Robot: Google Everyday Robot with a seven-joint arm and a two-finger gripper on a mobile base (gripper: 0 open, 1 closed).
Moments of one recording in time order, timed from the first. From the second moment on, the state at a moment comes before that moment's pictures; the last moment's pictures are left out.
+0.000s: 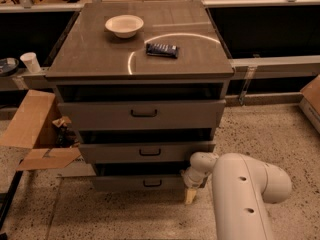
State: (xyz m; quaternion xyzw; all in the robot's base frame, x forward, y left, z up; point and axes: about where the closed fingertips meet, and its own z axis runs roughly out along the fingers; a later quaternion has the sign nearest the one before) arm 0.608 -0.136 0.157 -0.73 0.66 0.12 0.10
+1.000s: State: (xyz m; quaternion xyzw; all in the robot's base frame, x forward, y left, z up) arm 0.598 -0.128 0.165 -0.74 0.66 0.12 0.09
